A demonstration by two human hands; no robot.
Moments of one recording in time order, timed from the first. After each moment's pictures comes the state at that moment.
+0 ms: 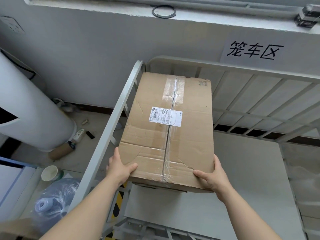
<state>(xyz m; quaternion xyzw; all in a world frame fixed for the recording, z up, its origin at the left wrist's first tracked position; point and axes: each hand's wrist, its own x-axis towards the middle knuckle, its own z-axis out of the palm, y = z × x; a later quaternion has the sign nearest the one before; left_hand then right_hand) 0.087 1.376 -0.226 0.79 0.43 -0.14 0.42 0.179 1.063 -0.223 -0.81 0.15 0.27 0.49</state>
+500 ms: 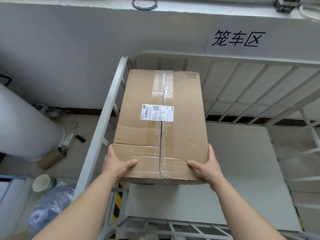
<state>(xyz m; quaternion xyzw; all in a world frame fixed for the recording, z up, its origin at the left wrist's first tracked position) 0.106 1.388 -0.225 0.79 0.41 -0.14 0.43 0.171 1.075 -0.221 -0.81 0.17 0.23 0.51</state>
